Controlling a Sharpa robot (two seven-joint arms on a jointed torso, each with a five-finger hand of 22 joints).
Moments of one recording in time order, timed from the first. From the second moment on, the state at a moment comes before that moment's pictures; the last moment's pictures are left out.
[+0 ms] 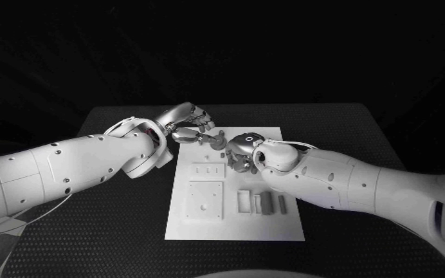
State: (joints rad) left arm 1.31 -0.73 -0.24 1.41 -0.95 -0.39 0.22; left_hand 1.12 -0.19 0.48 -0.23 0.05 0.85 0.18 0.26 0.51 0.90 0.16 0.39 0.24 0.76 0.16 0.60 0.53 0.02 0.74 0.06 0.09 0.72; right arm 1.09 -0.43 -0.15 1.14 -1.76 -0.22 -0.21; right_hand 1.09 -0.08 0.61 -0.26 0.11 0.90 0.13 0.27 0.59 0.89 0.04 1.18 0.89 1.07 -0.07 1.50 0.85 0.25 1.06 0.02 0.90 1.31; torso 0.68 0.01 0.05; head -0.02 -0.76
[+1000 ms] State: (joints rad) left arm 1.31 -0.74 -0.24 1.41 -0.95 -0.38 0.21; left_hand 1.12 -0.19 0.48 -0.23 0.05 0.85 0.18 0.26 0.51 0.90 0.16 0.39 0.24 0.76 0.16 0.60 0.53 0.02 0.74 0.07 0.08 0.71; right arm 1.09 -0.44 -0.15 1.14 -1.74 -0.23 -0.19; right_hand 1.07 -0.18 0.69 -0.25 0.11 0.89 0.14 0.26 0.57 0.88 0.04 1.19 0.88 1.07 -0.07 1.50 0.85 0.26 1.05 0.02 0.90 1.31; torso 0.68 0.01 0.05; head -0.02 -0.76
